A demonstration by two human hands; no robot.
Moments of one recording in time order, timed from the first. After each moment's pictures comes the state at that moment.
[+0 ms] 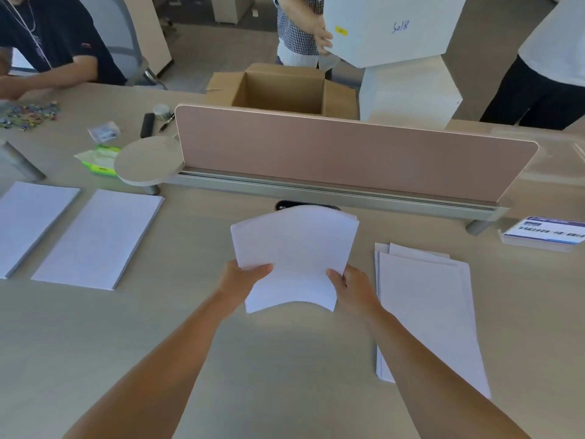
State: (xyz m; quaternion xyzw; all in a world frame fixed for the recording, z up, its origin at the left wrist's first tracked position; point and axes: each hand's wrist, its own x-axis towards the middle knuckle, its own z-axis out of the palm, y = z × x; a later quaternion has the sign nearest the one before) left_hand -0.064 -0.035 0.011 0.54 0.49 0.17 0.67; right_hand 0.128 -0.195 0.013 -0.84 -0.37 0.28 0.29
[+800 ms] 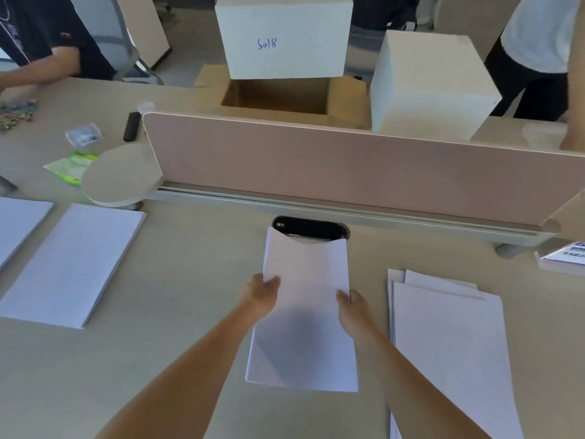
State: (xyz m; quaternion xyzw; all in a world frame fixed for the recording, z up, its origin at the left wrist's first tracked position) left_hand 0.030 0.014 -0.058 0.60 0.60 0.02 0.53; right_hand 0.177 -0.136 -0.072 -0.84 -0.14 0.40 0.33
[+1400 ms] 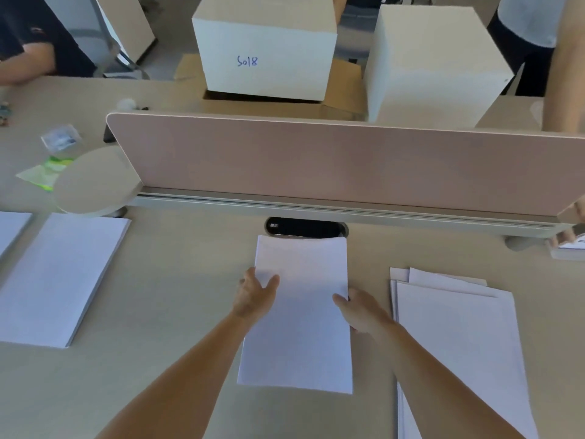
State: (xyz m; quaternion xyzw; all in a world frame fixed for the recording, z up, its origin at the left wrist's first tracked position) left_hand 0.047 0.026 -0.076 0.64 0.61 -0.01 0.48; right_hand 0.218 -0.125 -0.084 -0.84 -0.22 0.47 0.17
